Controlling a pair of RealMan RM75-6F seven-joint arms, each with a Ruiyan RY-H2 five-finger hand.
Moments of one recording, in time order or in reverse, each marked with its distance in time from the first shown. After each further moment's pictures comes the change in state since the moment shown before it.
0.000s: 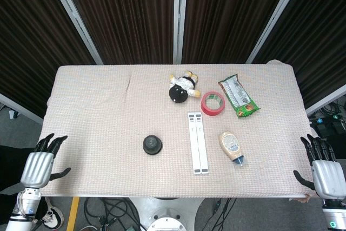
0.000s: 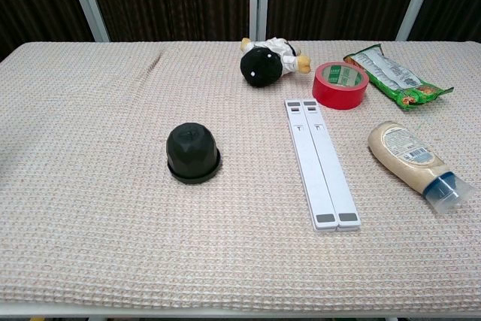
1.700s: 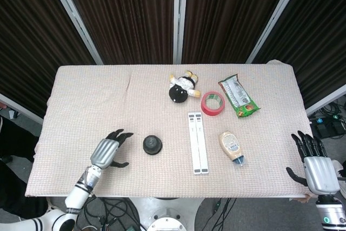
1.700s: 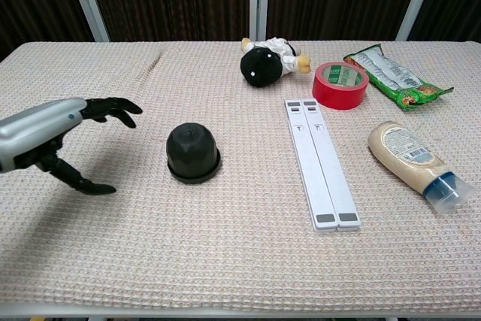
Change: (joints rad) left arm -0.319 -0.352 -0.087 0.149 -0.089 -0.396 -0.074; right arm 0.034 -0.010 0.006 -0.004 -0.030 -0.013 -0.007
